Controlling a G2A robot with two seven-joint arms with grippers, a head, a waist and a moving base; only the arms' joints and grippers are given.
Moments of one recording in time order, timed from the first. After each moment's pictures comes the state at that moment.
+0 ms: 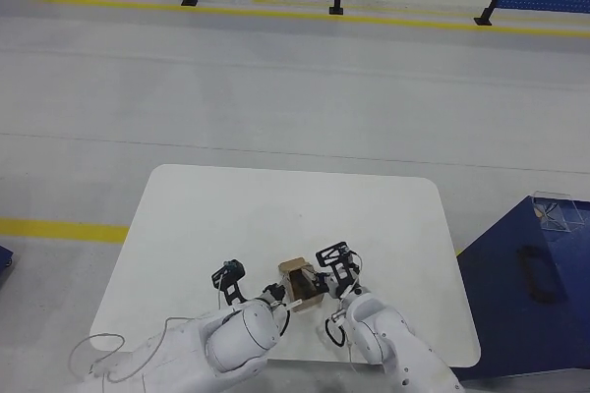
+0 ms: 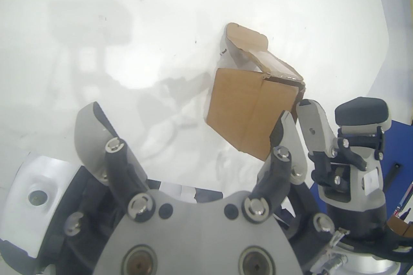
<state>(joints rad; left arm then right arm) 0.66 -1.08 -0.23 -1.73 -0.96 1.01 0.66 -1.26 -1.25 1.02 -1.55 -1.24 0.11 0.32</state>
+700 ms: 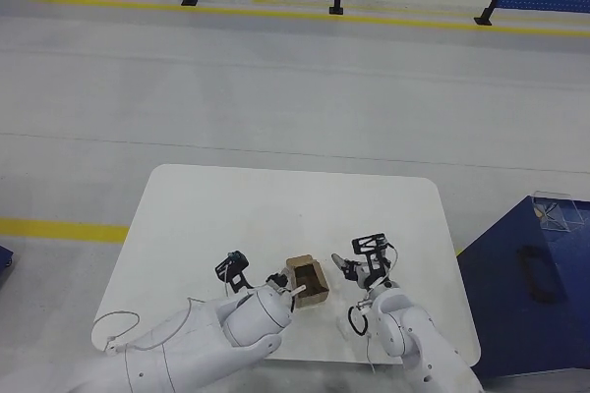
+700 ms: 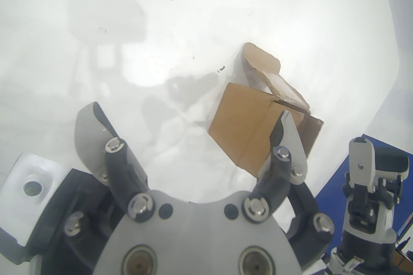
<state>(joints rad) 0.56 -1.17 -0.17 -1.59 -1.17 1.01 0.81 -1.33 -1.24 1.19 -1.58 -1.23 0.15 0.32</state>
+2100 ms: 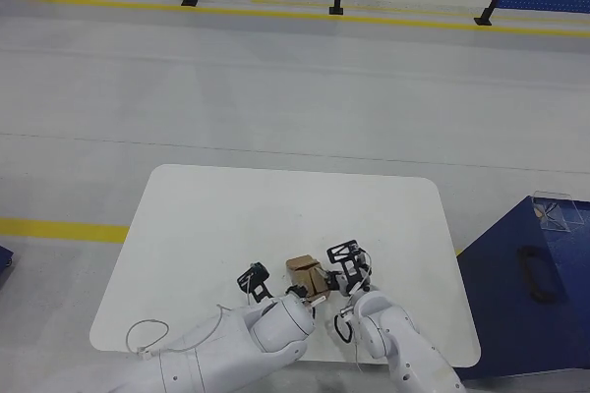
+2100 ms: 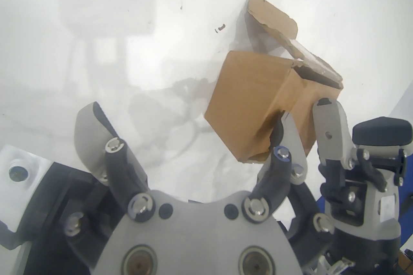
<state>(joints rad) 0.61 -1.31 -0.17 -1.48 -1.16 1.01 0.80 -1.27 -1.28 1.09 -1.51 -1.33 0.13 0.38</state>
